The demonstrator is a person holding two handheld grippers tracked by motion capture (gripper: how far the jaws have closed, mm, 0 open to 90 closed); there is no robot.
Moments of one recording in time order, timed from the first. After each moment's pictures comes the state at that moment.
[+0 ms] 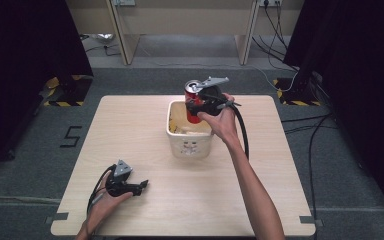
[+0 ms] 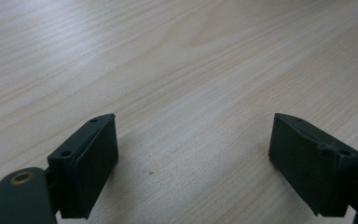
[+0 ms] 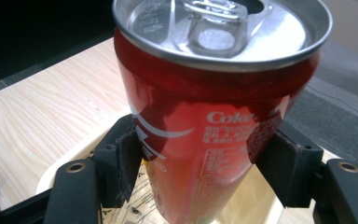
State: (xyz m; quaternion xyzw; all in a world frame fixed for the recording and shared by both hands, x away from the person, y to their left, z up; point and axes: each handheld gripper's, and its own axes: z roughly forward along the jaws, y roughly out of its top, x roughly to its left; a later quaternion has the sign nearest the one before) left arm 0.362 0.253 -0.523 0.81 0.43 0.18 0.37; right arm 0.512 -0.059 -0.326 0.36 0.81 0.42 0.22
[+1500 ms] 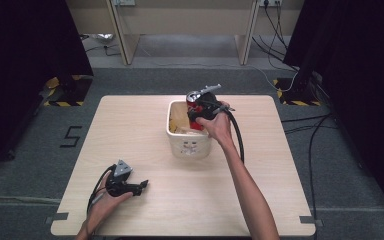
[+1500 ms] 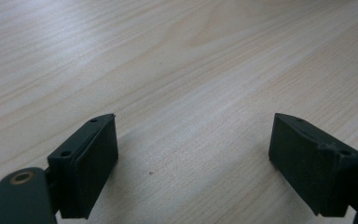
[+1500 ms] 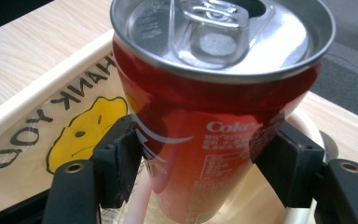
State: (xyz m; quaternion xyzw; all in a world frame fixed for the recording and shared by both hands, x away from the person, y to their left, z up) left arm 0.361 0.253 -0.523 0.81 0.43 0.18 0.36; right arm 0.537 -0.053 -0.373 0.40 0.82 0.36 0.19
